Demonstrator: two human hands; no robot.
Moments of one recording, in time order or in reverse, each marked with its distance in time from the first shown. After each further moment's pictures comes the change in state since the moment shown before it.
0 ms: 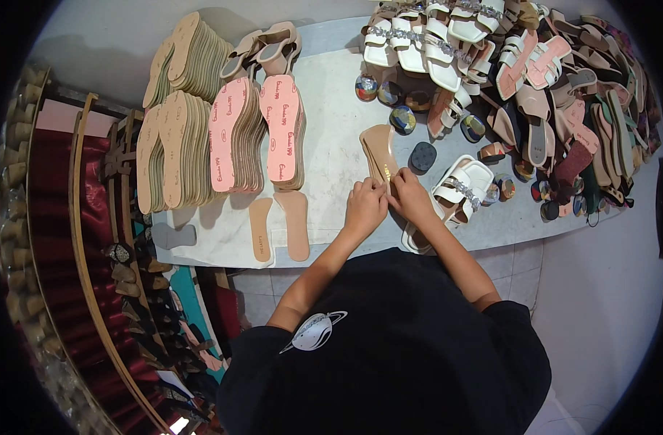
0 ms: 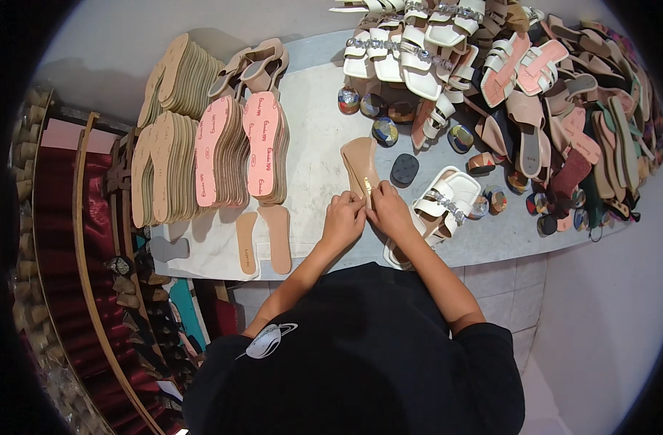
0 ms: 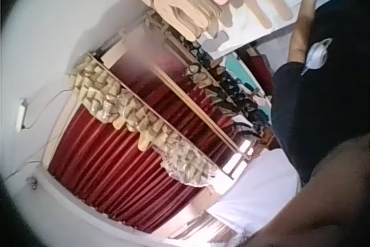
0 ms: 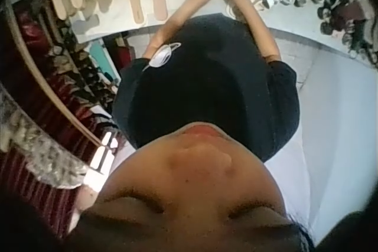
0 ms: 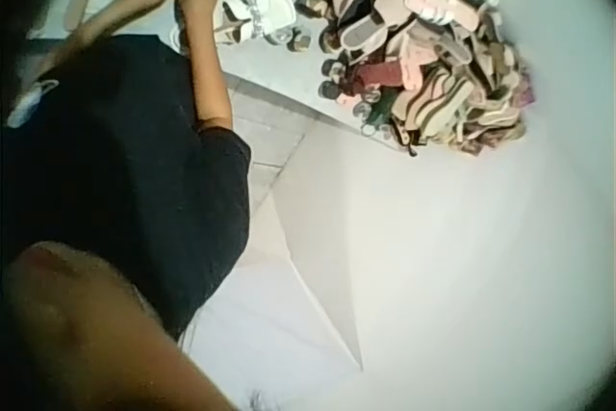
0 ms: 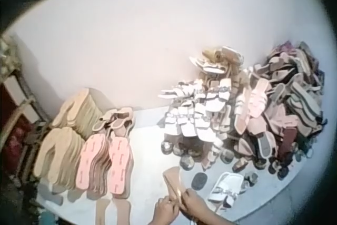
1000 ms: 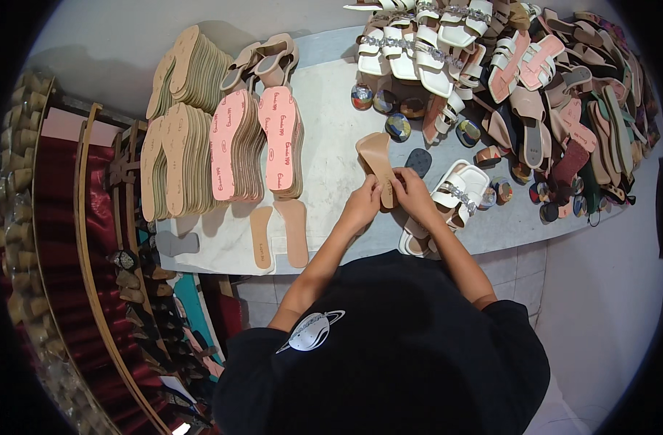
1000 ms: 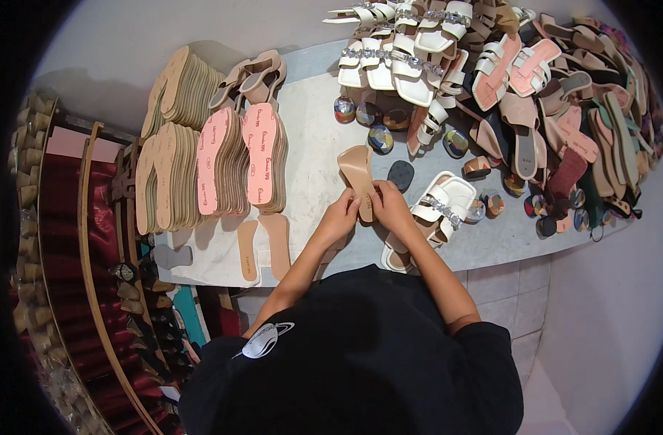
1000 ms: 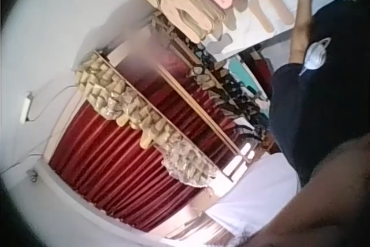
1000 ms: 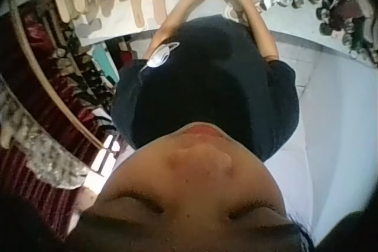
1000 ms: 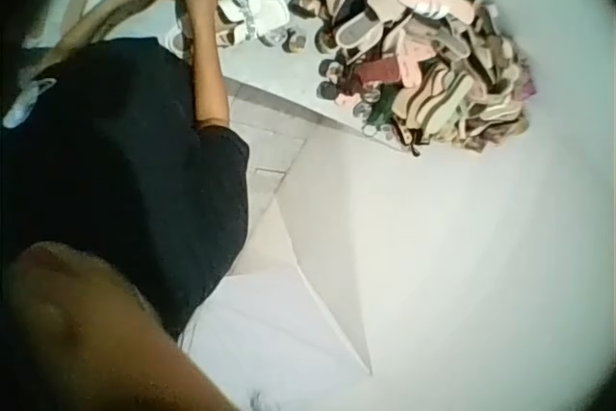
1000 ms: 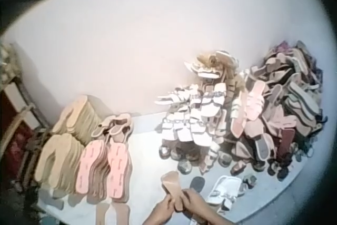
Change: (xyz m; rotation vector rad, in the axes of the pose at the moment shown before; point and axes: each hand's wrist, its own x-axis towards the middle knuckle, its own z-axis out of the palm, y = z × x) left_hand 0.023 -0.004 -0.007 -0.407 -0.218 -0.327; right_hand 0.013 0.012 -0.002 0.436 0.204 0.152
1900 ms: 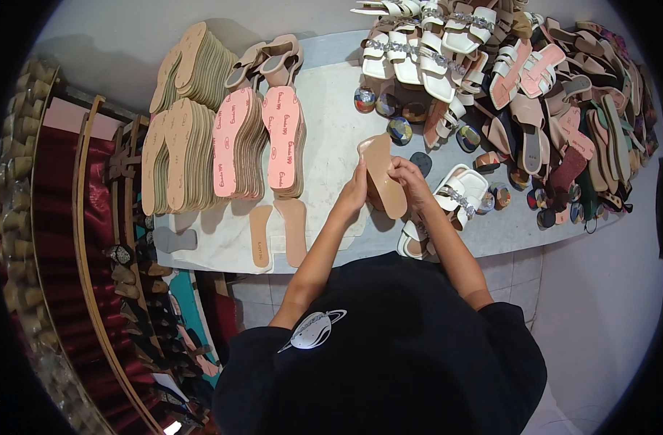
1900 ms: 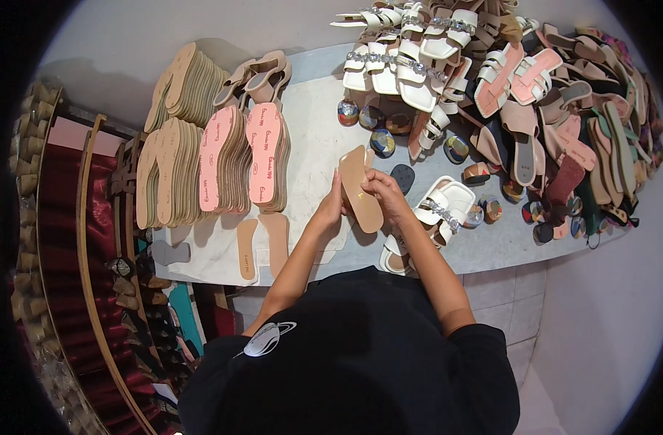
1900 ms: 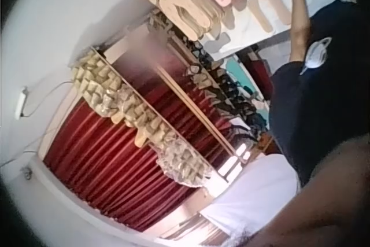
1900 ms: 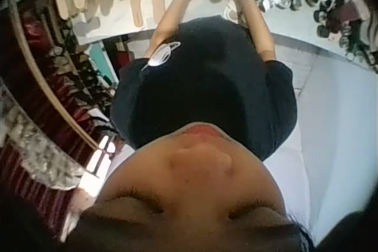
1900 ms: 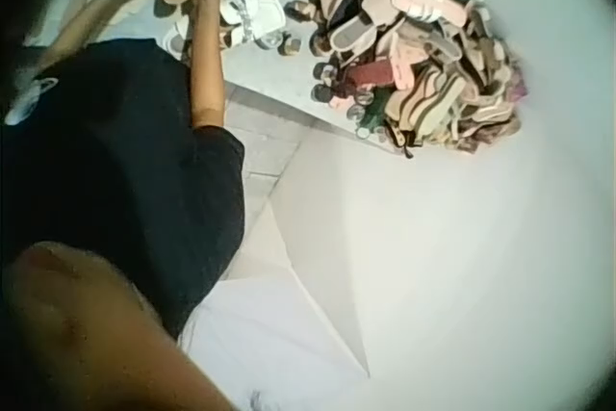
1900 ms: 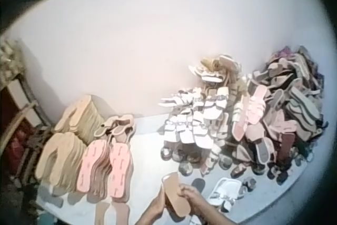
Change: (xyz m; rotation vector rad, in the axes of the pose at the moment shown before) left_hand 0.026 -0.011 -0.016 -0.438 -0.130 -0.278; right_hand 0.026 -0.015 -0.007 1.218 -0.331 0.320
